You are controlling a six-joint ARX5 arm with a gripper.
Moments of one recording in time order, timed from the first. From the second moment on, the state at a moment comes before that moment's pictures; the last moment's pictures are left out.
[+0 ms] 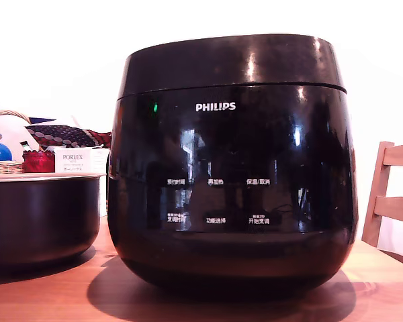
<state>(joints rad) -0.14 0.01 0.20 0.09 0.51 -0.36</state>
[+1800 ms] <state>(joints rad) -0.84 1.23 0.68 0.31 0.31 0.11</state>
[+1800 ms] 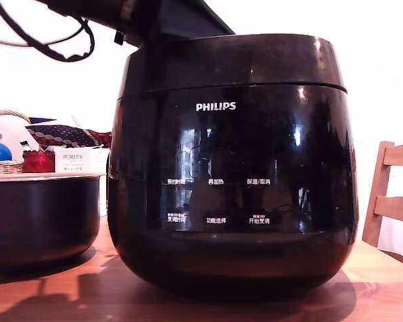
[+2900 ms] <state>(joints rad) -0.86 1.25 0.75 0.19 0.26 0.13</state>
